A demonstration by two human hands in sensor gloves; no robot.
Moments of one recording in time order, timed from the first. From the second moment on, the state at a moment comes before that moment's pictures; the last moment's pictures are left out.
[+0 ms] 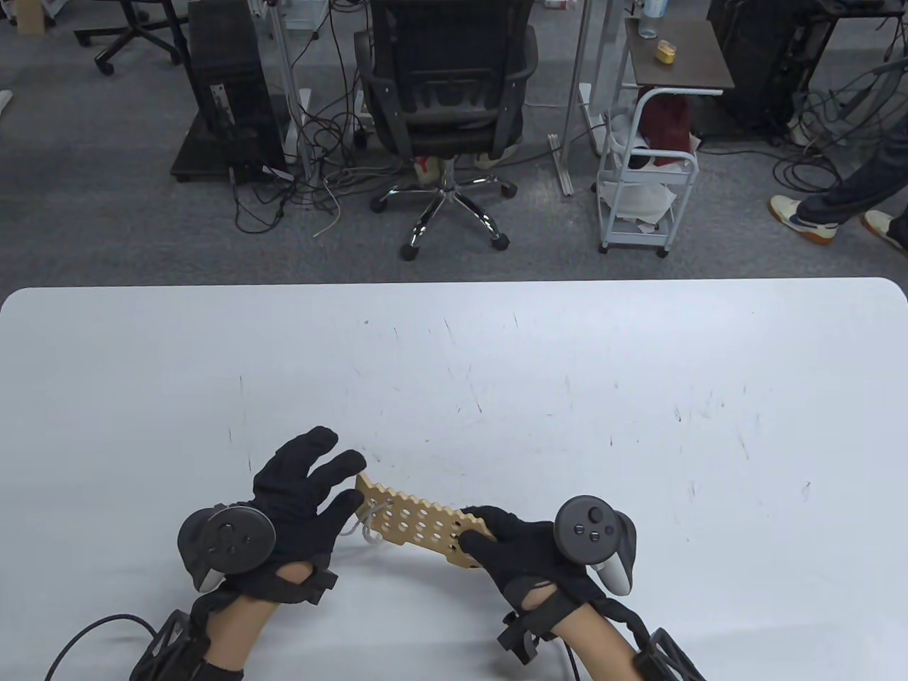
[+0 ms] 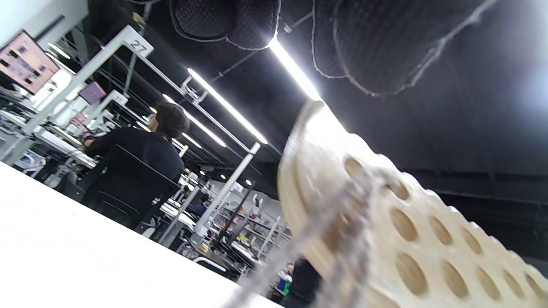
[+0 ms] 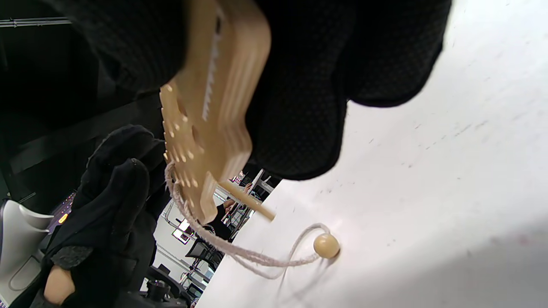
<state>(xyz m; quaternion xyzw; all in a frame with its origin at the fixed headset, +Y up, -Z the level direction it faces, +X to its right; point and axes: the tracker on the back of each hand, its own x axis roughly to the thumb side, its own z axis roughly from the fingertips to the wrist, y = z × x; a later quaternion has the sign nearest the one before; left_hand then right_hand) -0.255 -0.685 -0.297 0.20 -0.20 0.34 0.90 0.090 -0.728 -0.291 0.20 0.00 0.83 0.52</state>
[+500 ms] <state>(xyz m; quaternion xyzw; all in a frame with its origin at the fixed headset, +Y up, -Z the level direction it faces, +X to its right) -0.266 -0.725 -0.326 0.02 -0.11 0.45 0.88 0.097 -0.729 -0.295 0.19 0.00 0.81 0.55</state>
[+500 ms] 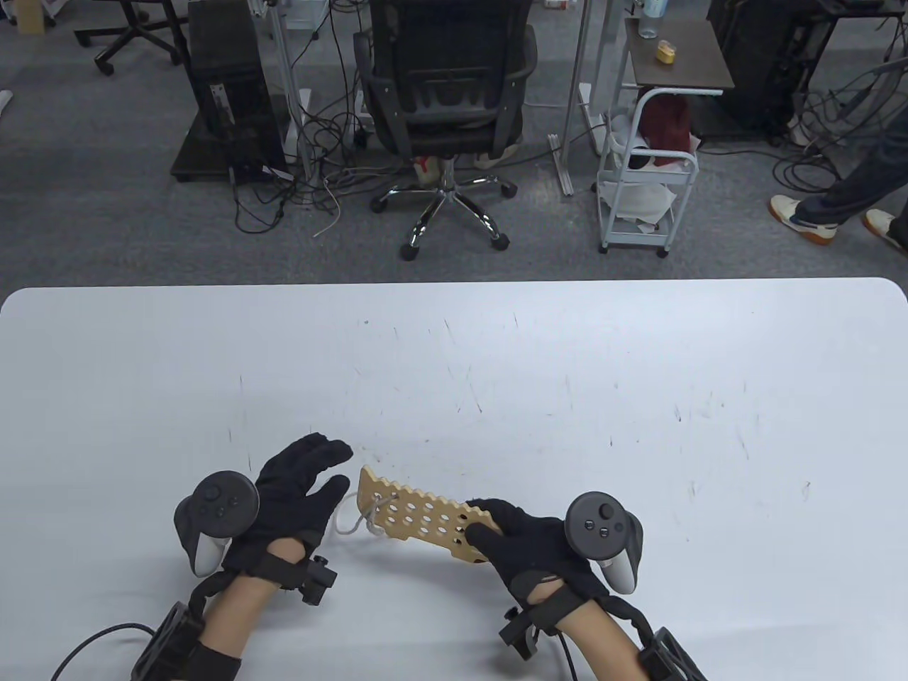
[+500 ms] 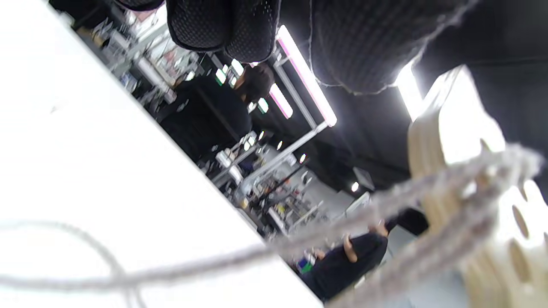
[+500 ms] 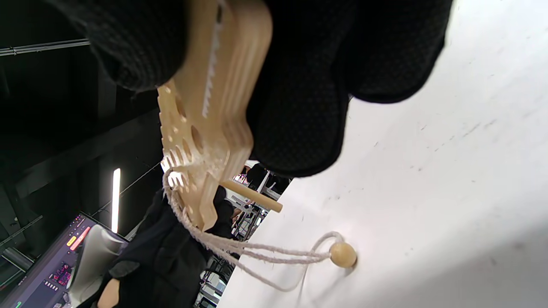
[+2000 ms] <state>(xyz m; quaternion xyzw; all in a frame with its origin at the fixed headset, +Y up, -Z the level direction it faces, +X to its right) -0.249 -0.740 -0.332 -0.10 -0.18 0.49 0.85 0.100 -0.727 -0.297 0.20 0.00 0.79 0.58</state>
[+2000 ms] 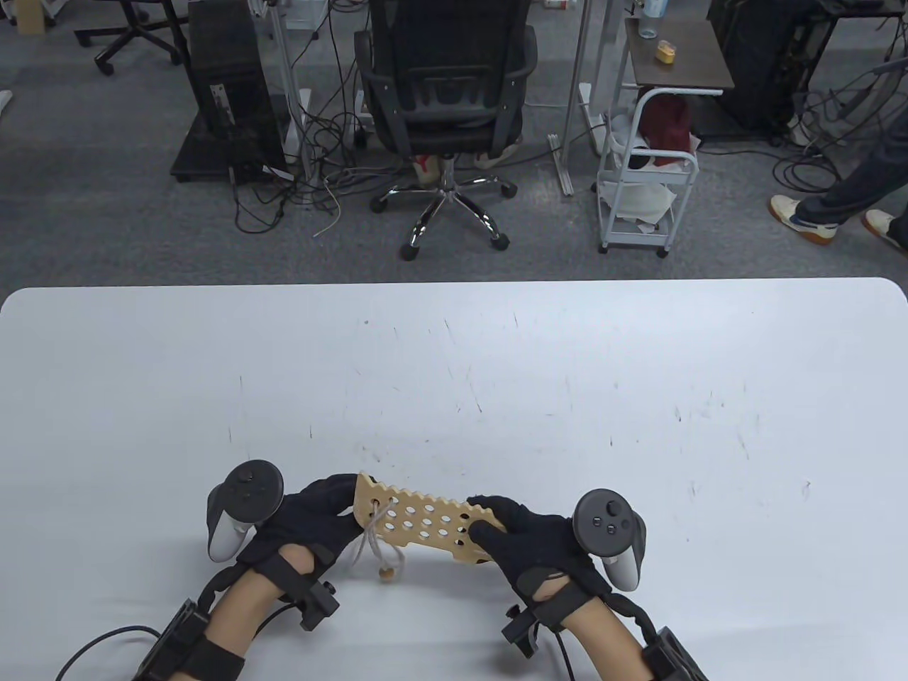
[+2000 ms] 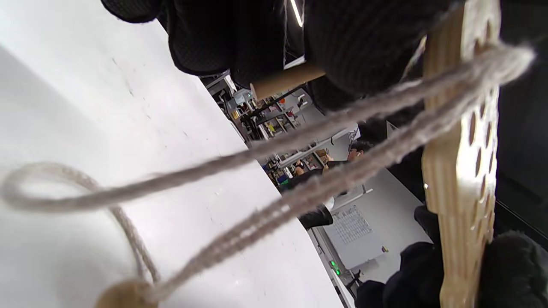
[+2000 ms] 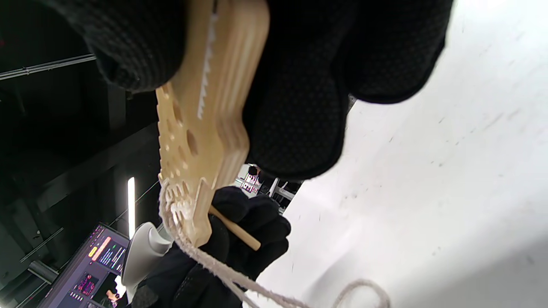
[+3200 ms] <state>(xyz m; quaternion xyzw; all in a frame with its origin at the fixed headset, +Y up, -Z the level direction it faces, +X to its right) -0.310 -0.713 -0.333 0.02 -0.09 0.57 0.82 0.118 -0.728 -0.303 0.14 -0.01 0.80 0.58</state>
